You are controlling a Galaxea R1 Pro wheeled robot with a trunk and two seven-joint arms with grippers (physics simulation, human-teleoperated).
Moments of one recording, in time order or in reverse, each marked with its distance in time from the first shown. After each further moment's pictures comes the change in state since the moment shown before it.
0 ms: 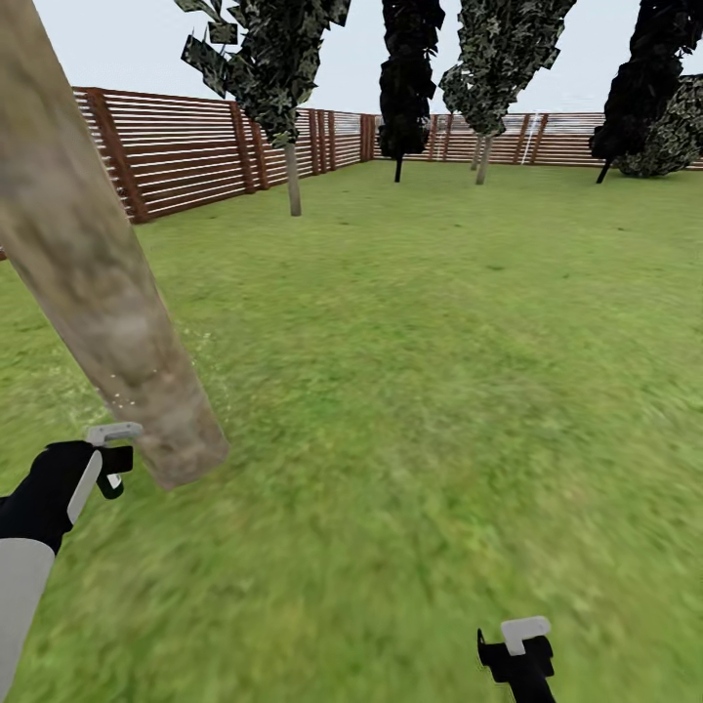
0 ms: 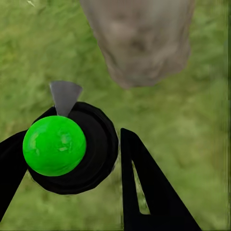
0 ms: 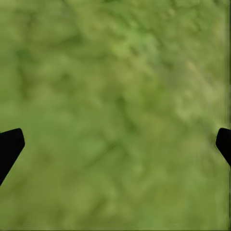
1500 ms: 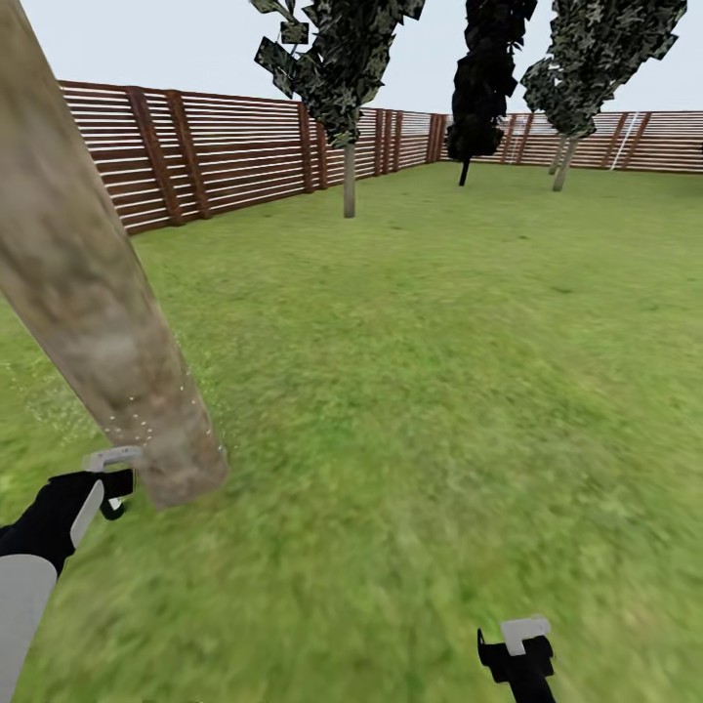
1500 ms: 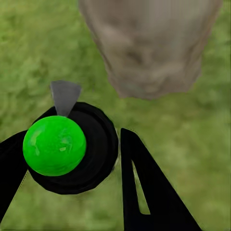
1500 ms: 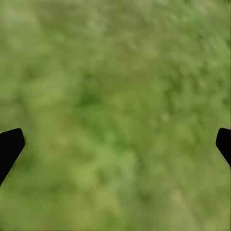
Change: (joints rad) left arm 0.026 -0.011 0.048 0.174 0.000 -0.199 0.003; right arm 0.000 0.000 0.000 0.000 0.000 0.000 0.000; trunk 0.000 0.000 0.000
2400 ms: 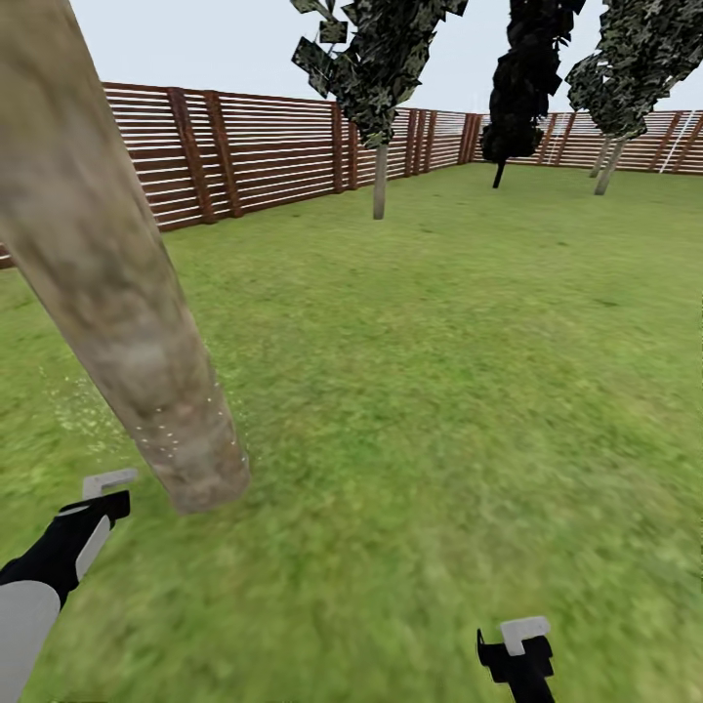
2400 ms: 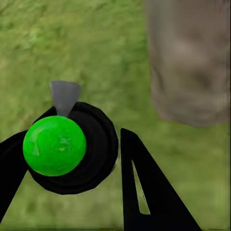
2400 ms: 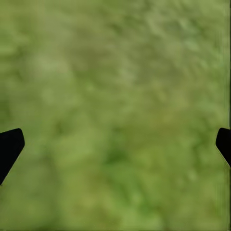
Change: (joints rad) left arm 0.055 -0.017 0.001 0.129 0.011 -0.285 0.088; right arm 0.000 0.001 0.001 0.000 0.002 0.000 0.000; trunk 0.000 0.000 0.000
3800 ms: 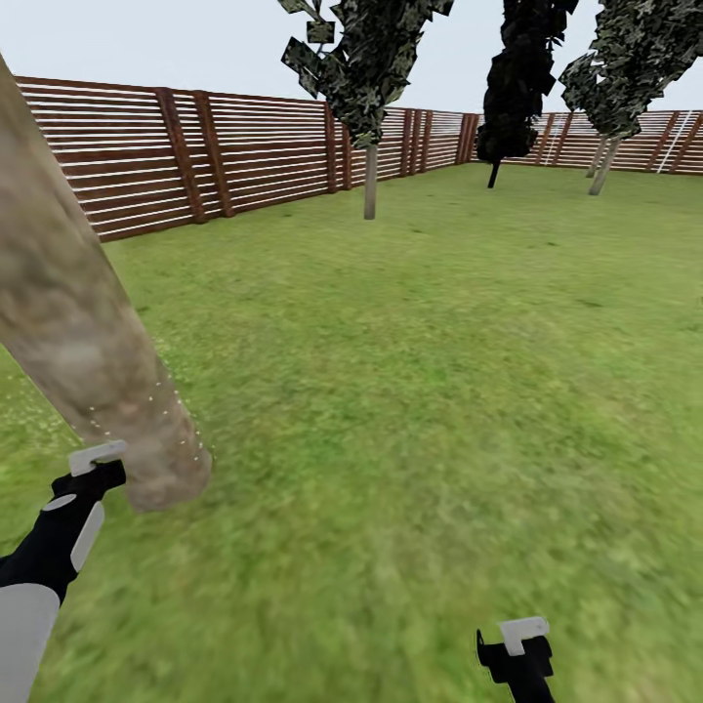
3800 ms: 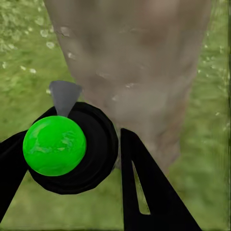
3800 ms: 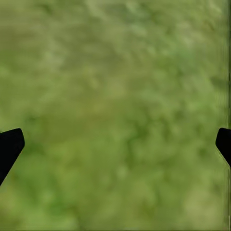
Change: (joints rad) left arm 0.035 -0.029 0.097 -0.187 0.007 -0.125 -0.029; right arm 0.000 0.001 0.000 0.001 0.000 0.000 0.001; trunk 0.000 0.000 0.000
